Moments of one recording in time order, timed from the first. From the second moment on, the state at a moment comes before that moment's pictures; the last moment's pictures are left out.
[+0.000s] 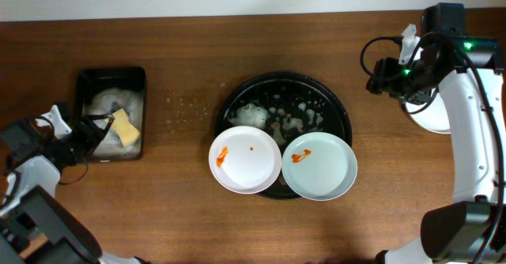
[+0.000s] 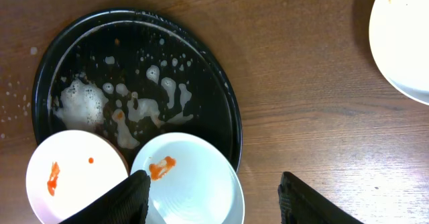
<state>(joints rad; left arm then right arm) 0.67 1.71 0.96 -0.27 0.83 -0.18 -0.10 1.72 1.77 -1.29 -0.21 0.15</state>
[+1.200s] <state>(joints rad) 0.16 1.64 1.04 -0.48 -0.51 -0.10 -0.10 1.72 1.77 -1.28 -0.21 0.15</state>
